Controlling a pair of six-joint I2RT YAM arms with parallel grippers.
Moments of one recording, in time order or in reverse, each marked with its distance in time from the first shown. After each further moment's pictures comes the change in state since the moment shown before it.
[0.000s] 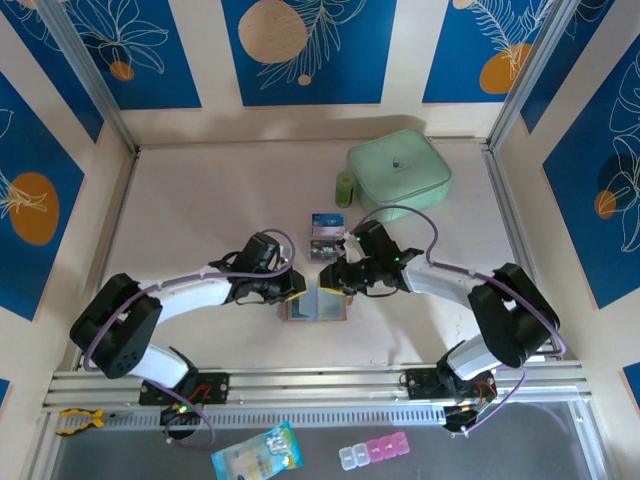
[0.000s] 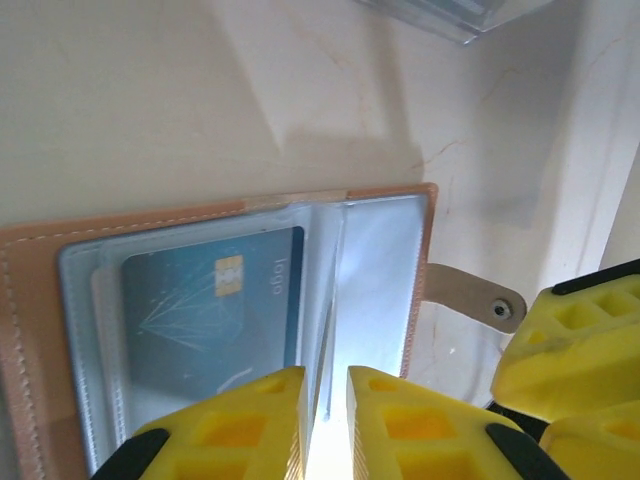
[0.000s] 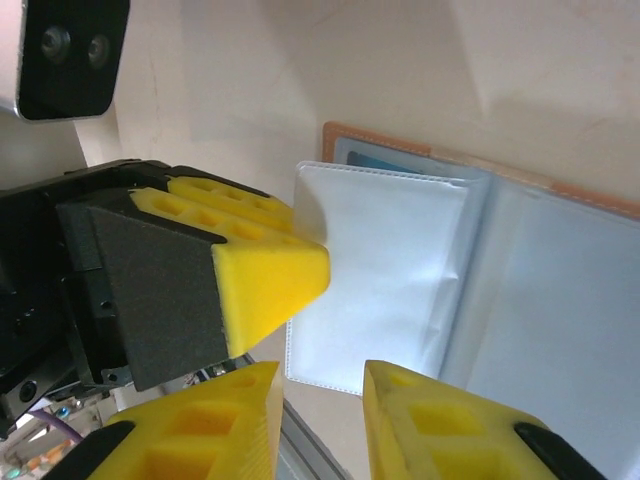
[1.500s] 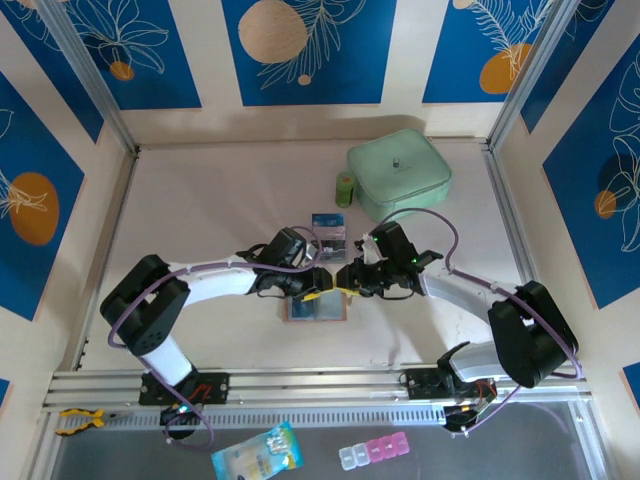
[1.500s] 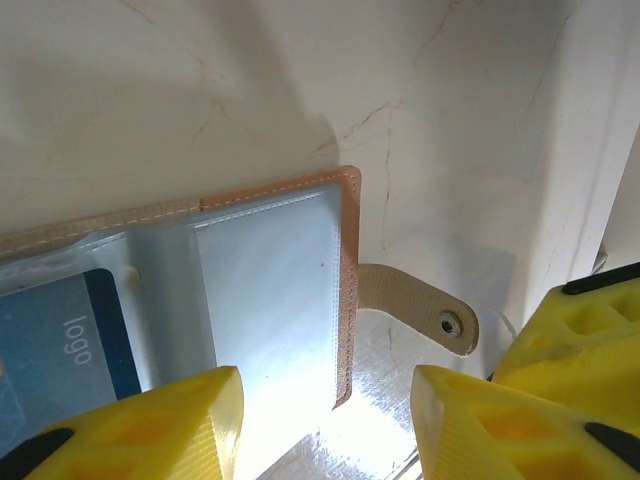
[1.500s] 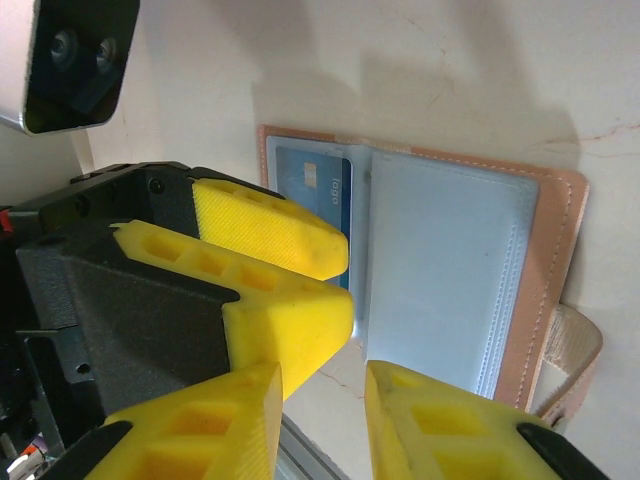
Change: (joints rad) left arm -0.100 0.178 0.174 -0.021 0.027 0.012; right arm -0.072 -0.117 -0.057 -0.118 0.026 -0.029
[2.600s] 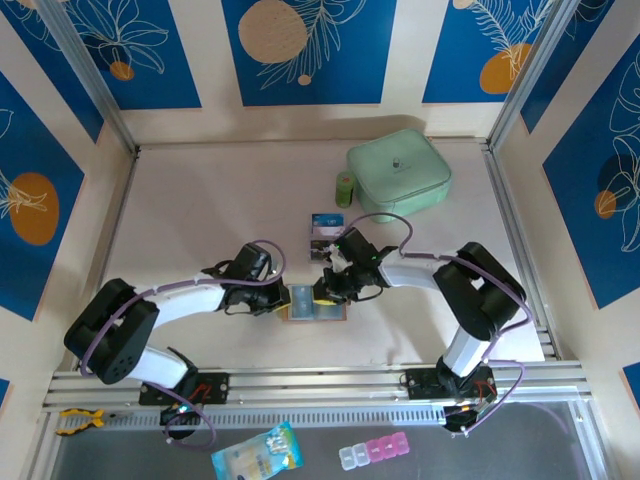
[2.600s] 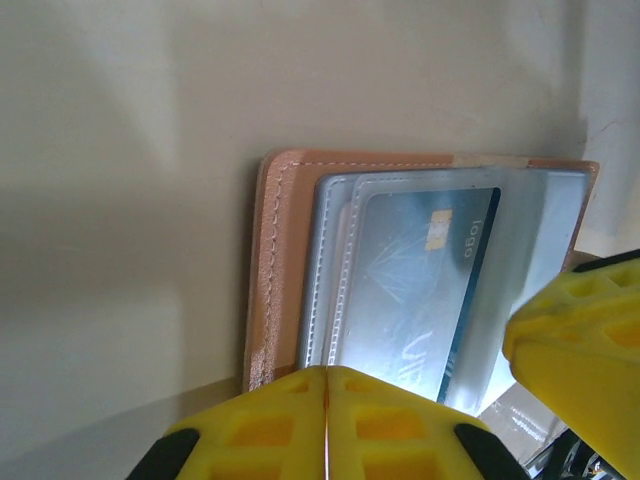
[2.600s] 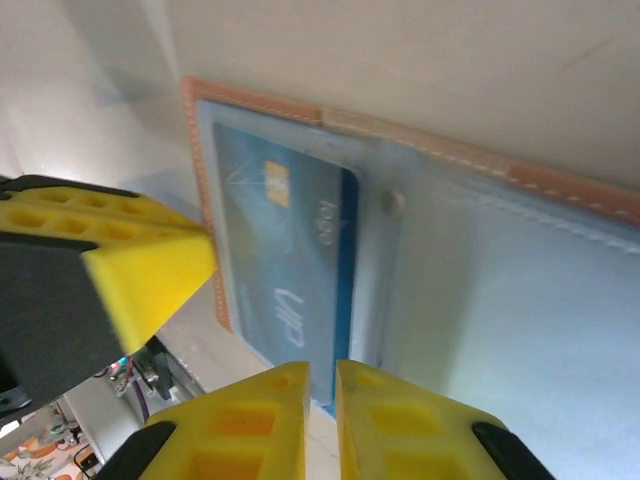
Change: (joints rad) left arm 0.150 -0.214 -0.271 -0.052 -0.078 0.053; right arm 0.154 0.344 0.147 0.060 0.014 0.016
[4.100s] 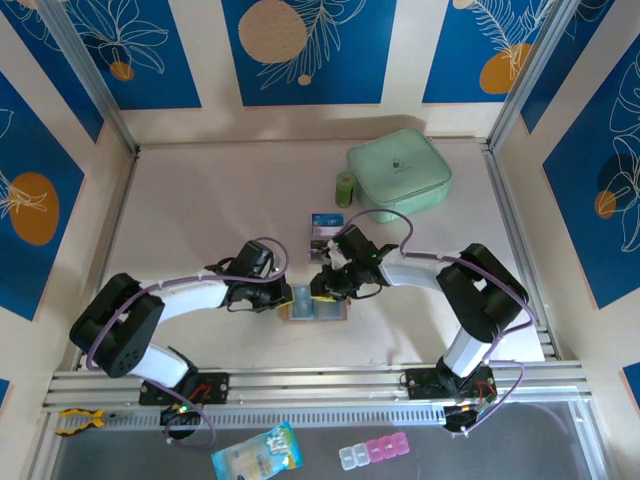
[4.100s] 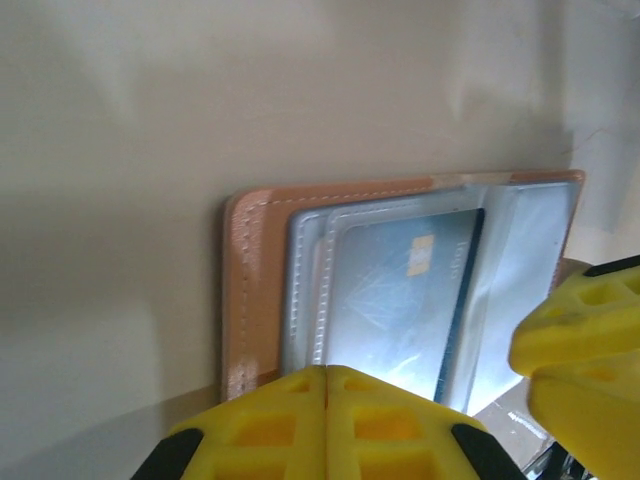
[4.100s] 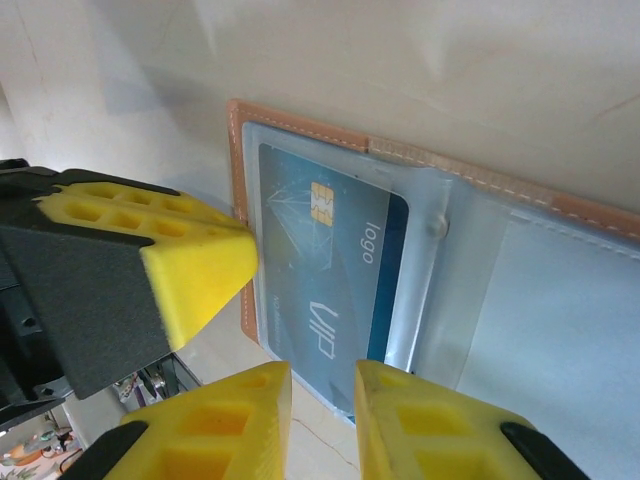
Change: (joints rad) left arm 0.004 0.042 0.024 0.019 0.011 0.025; right arm 0.009 -0.022 0.021 -0.004 0.014 -0.007
